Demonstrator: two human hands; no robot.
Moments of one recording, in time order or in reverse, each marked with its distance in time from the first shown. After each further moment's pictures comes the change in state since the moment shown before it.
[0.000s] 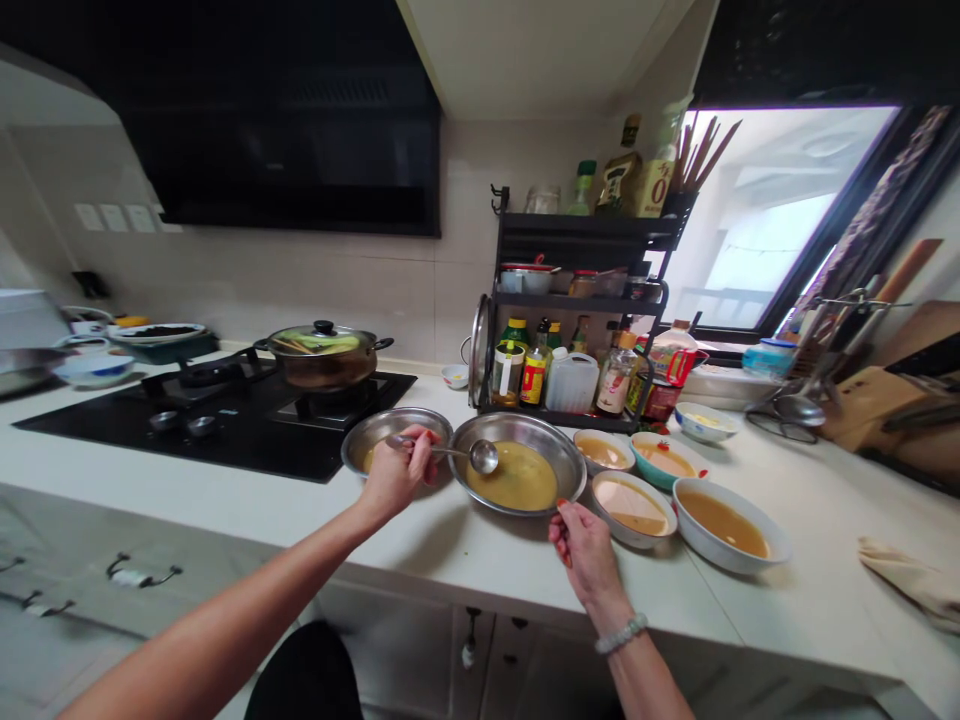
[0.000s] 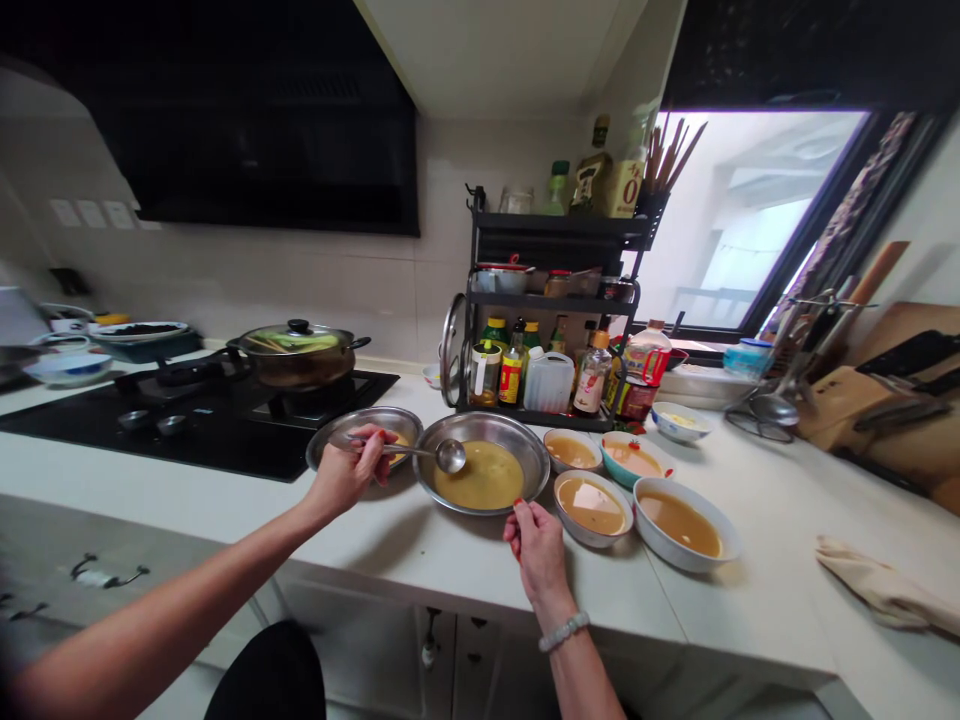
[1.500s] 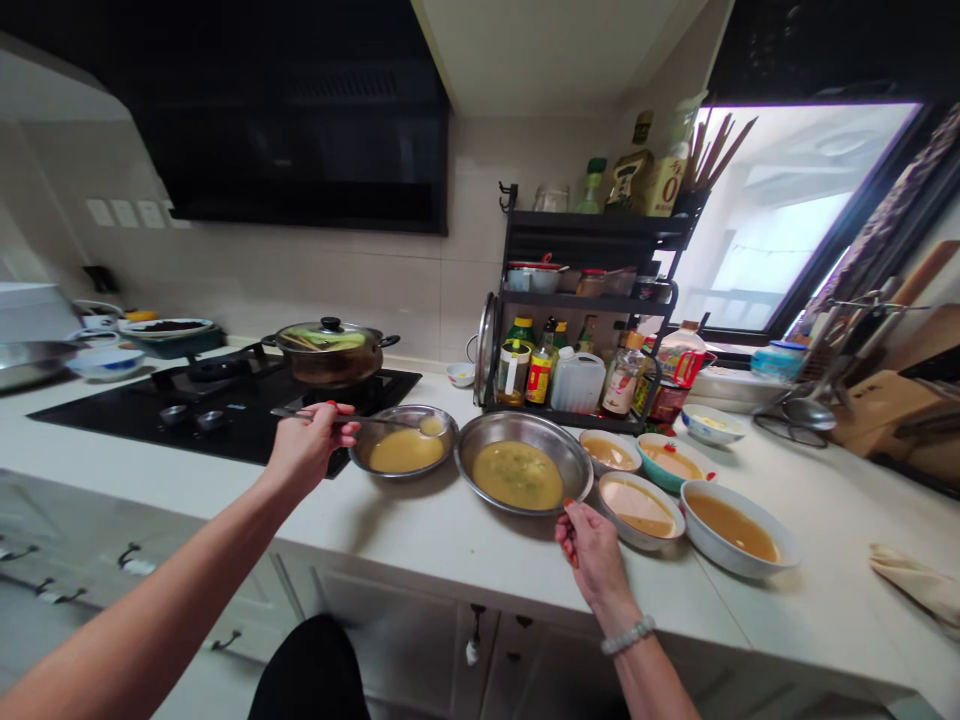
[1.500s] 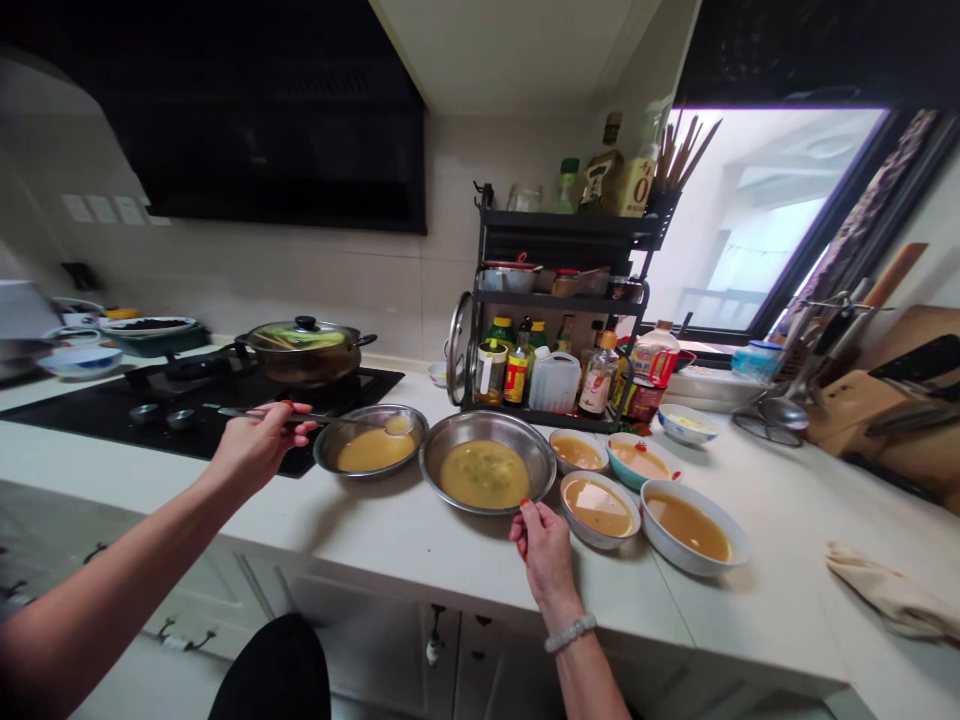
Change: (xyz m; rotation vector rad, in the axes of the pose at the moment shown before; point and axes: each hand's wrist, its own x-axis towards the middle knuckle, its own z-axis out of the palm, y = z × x) left_hand 0.029 0.003 -0.092 -0.317 0.473 -0.315; right_hand 0.000 0.001 -0.001 0.006 0.009 0.003
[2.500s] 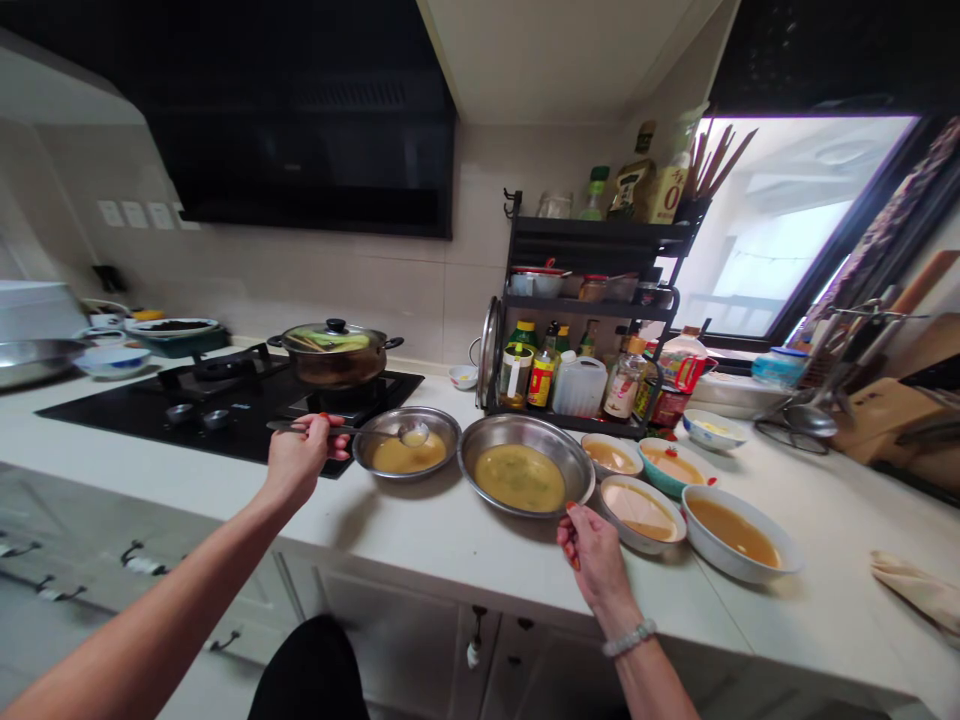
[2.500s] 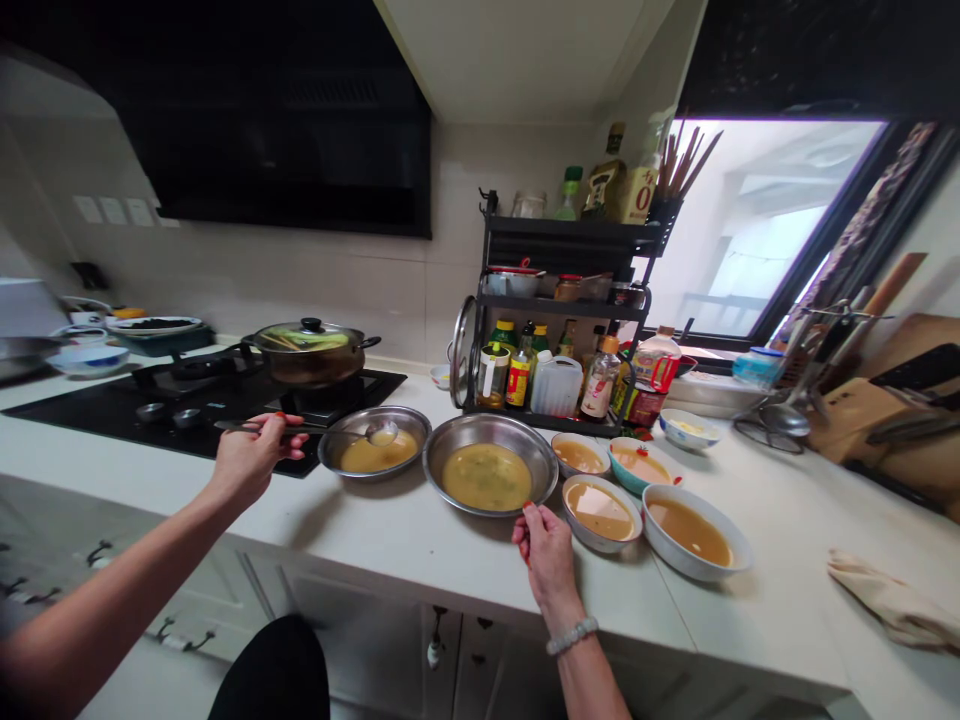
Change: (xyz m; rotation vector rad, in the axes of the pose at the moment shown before) left_hand 0.007 -0.022 -0.026 0.152 0.039 0.145; right_hand -0.001 -0.002 0.001 0.000 -0.003 -0.007
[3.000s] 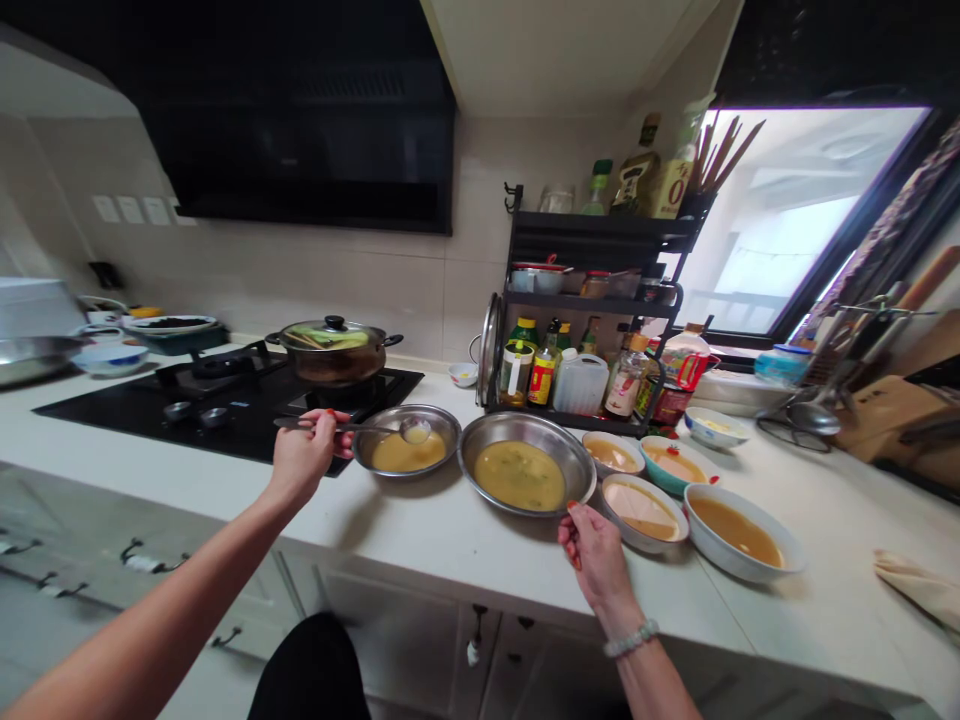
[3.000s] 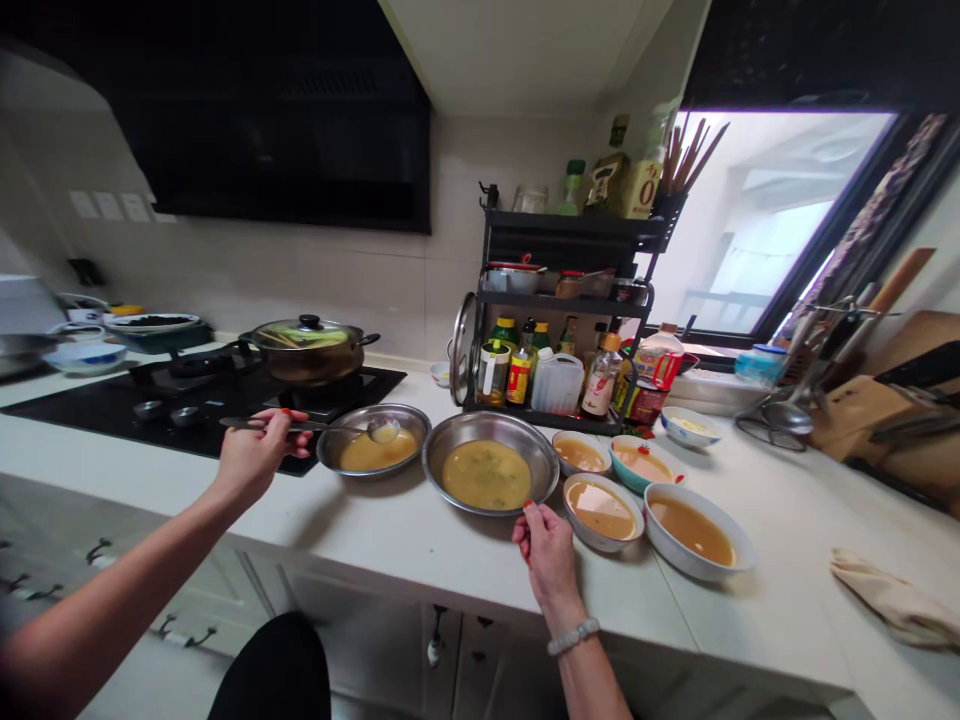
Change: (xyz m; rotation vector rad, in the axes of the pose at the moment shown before) left_hand -0.004 0.000 0.003 0.144 -0.061 0.113; right_hand 0.000 0.001 0.000 0.005 -0.001 0.015
